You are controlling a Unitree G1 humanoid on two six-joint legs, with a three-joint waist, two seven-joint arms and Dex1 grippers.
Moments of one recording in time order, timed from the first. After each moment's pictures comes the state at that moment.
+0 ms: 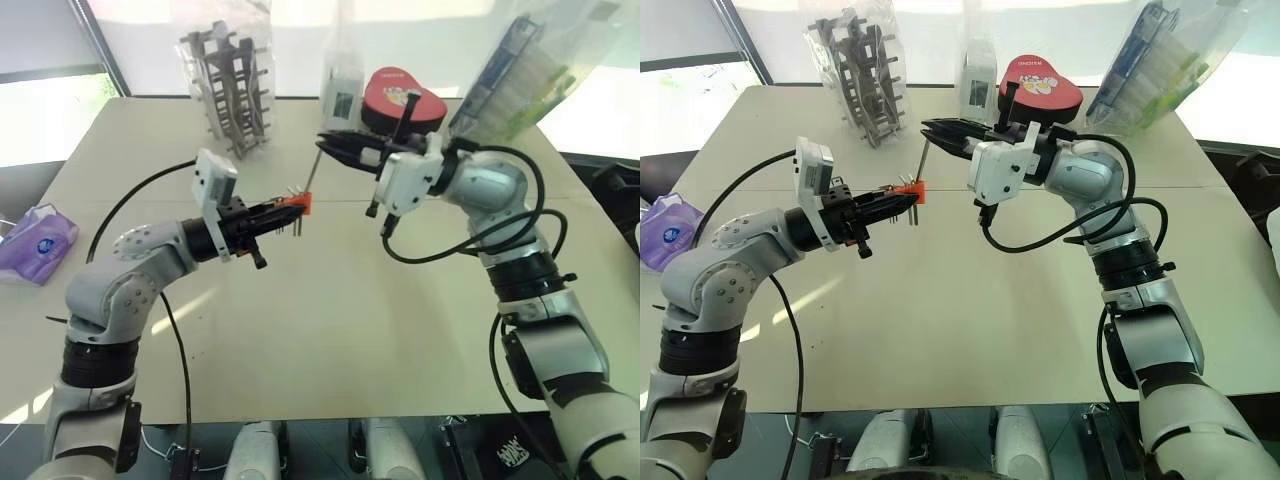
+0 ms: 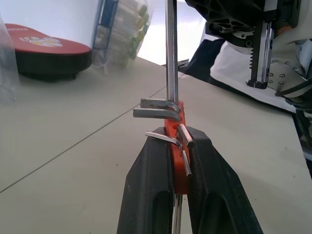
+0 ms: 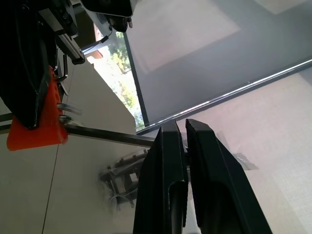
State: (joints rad) left arm -0.53 0.55 0.09 -0.30 -0.79 0.77 -0.72; right arm -0.94 -0.50 0.18 0.31 -0.07 -0.66 0.77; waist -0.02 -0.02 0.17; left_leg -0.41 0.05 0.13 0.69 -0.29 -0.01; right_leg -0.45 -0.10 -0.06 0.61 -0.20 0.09
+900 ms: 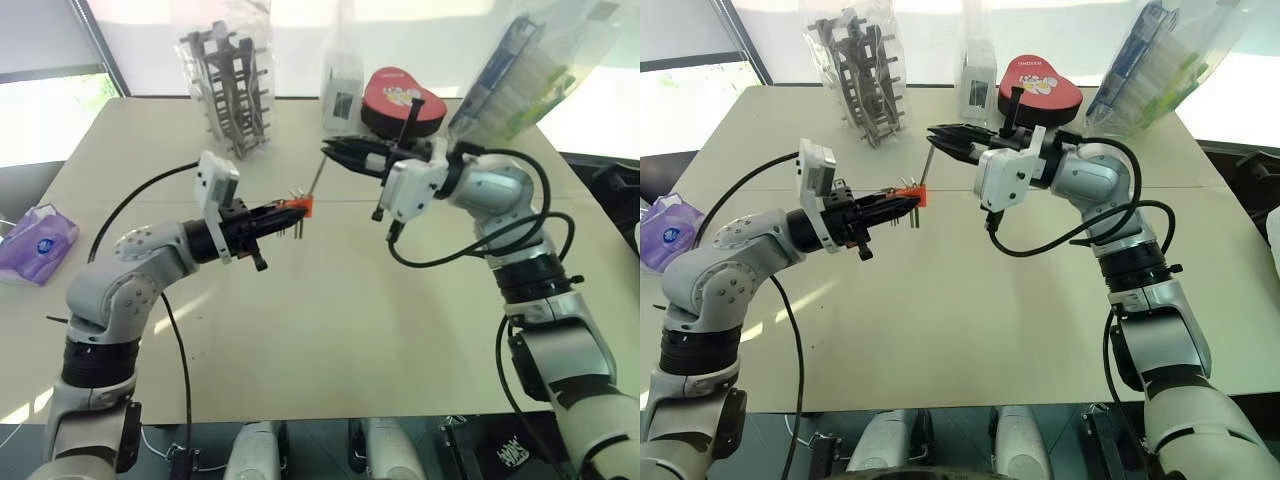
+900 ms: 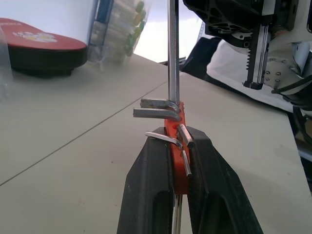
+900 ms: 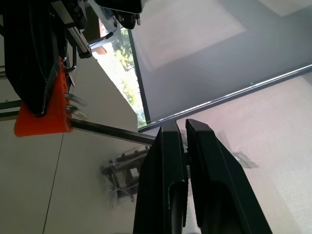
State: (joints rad) left arm -0.53 0.55 0.09 -0.30 -0.79 0.78 -0.73; right arm -0.93 -0.53 0.19 0.29 -0.07 -0.70 0.79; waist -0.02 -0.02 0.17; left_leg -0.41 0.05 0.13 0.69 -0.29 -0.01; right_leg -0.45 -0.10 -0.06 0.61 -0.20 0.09
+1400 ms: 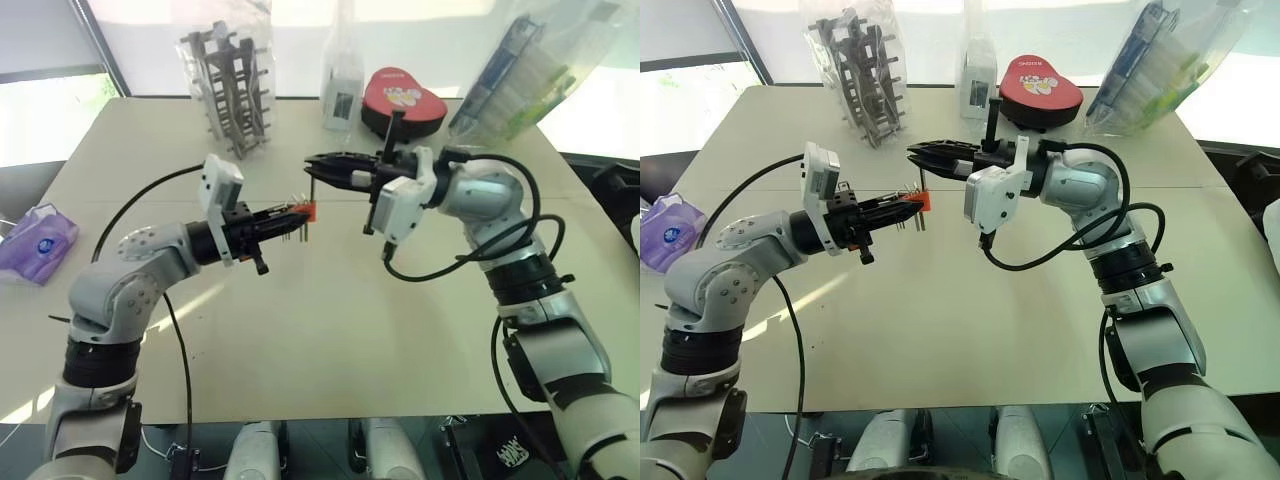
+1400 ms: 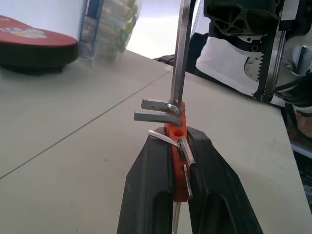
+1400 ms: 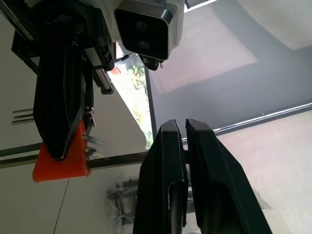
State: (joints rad) left arm -0.53 0.55 0.07 -0.30 -0.78 0.78 -0.75; right arm -0.93 -0.51 0.23 0.28 -0.05 -0.76 0.84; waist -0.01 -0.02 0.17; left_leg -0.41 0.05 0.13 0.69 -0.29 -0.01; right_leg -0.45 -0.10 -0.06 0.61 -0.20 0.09
